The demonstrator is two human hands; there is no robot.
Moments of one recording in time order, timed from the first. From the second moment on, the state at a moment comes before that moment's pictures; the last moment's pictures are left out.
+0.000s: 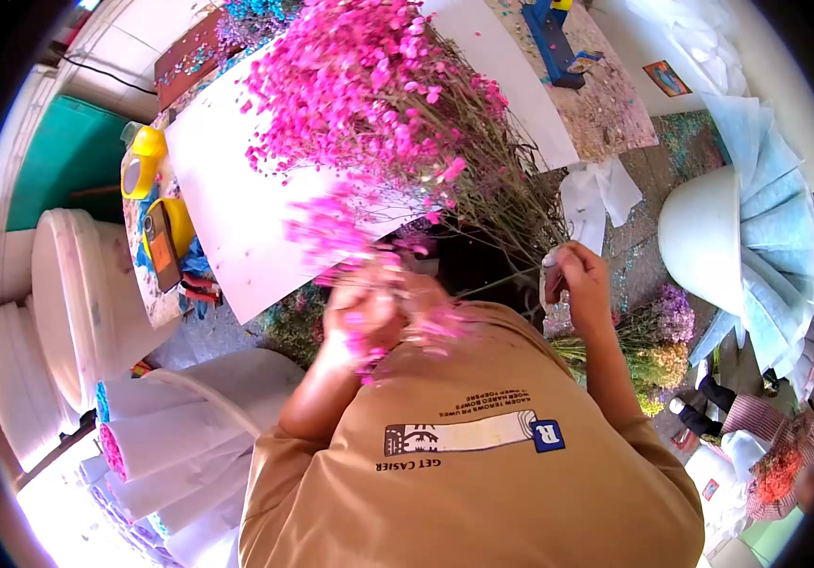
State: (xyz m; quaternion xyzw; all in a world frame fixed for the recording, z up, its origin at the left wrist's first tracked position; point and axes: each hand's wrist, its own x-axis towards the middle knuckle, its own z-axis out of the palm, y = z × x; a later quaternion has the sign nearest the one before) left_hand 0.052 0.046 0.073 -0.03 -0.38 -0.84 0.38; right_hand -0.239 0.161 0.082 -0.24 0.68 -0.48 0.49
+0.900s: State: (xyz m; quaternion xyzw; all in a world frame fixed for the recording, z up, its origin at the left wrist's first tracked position) left_hand 0.011 -0.024 0.153 0.53 -0.79 -0.22 0.23; right_hand -0.203 0.029 0.116 -0.71 0.55 -0.44 0.06
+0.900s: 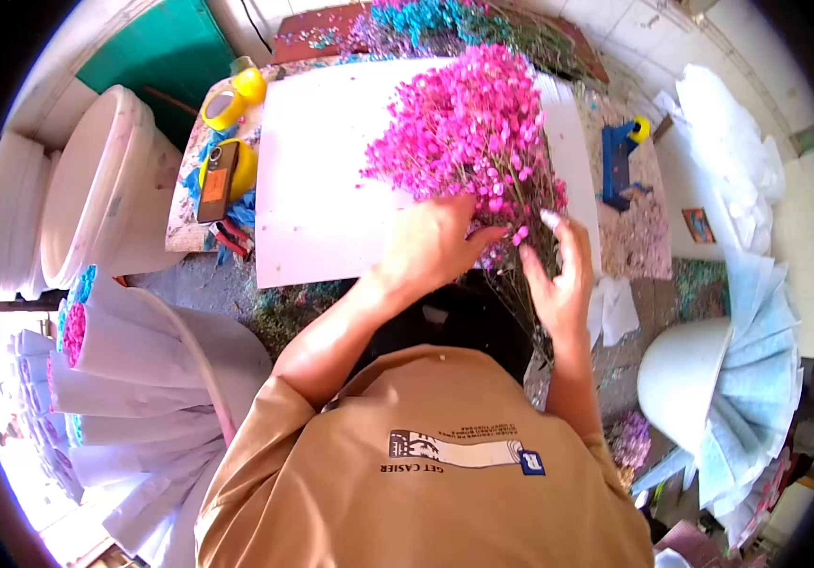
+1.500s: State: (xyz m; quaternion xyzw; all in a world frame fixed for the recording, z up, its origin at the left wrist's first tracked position) left_hand 0.174 0.012 0.099 0.48 -0.65 -0.56 0.19; right_hand -0.260 -0.041 0.154 -0.56 0.57 -0.53 0.27
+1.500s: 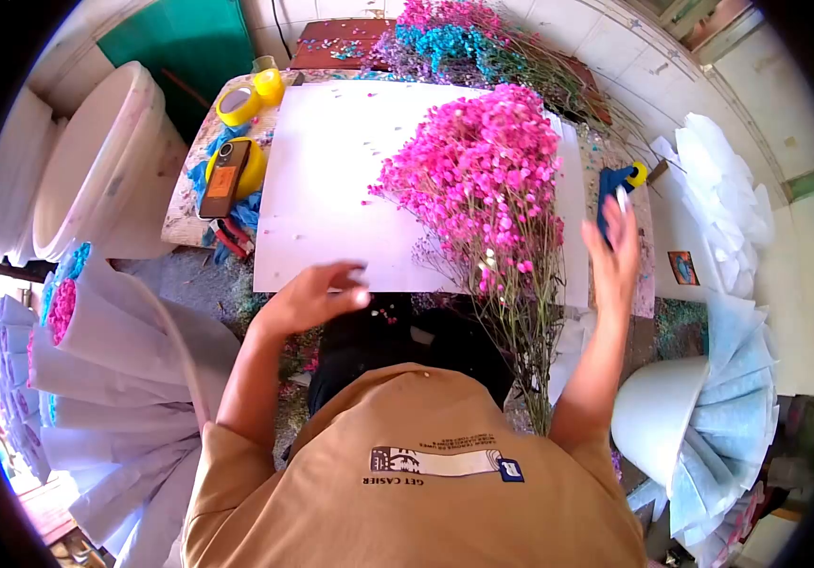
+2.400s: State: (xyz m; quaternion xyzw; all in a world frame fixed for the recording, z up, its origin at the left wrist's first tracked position) left_hand 0.049 0.040 0.066 0.38 -0.49 -0.72 0.33; right_hand -0.228 0.079 0.187 -0.70 0.51 -0.46 0.22
